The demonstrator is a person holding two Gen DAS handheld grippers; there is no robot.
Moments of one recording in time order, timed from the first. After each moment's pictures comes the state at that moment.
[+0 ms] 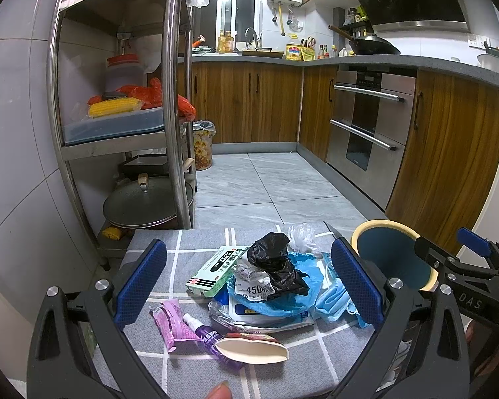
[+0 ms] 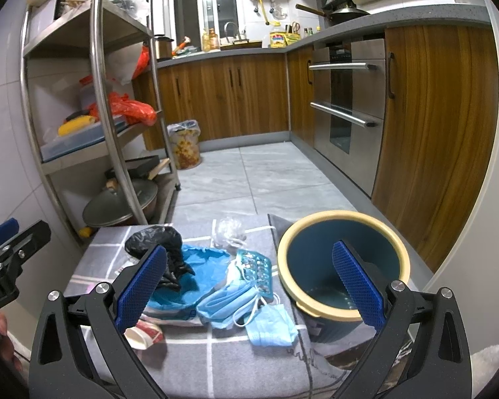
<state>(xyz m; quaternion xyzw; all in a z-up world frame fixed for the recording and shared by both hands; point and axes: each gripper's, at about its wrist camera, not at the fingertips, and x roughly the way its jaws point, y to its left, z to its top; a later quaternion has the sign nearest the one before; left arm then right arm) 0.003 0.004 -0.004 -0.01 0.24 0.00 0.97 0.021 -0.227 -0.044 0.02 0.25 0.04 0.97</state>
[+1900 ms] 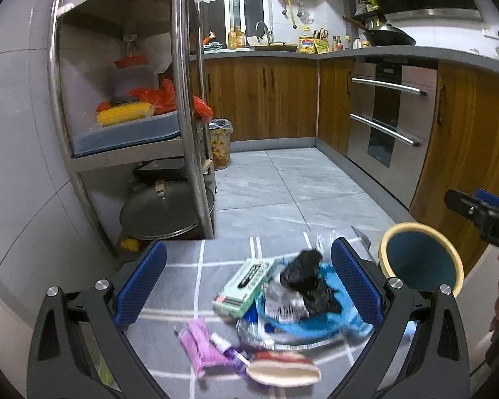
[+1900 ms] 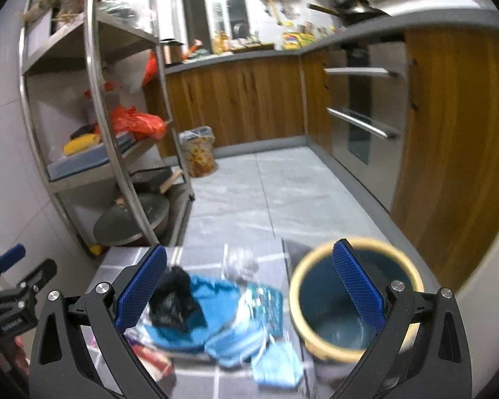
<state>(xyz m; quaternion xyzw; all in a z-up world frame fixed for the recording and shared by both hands) 0.053 0.028 0.010 0.01 0.25 0.03 0.97 0.100 -0.226 -0.008 0.01 0.24 0.10 0.97</state>
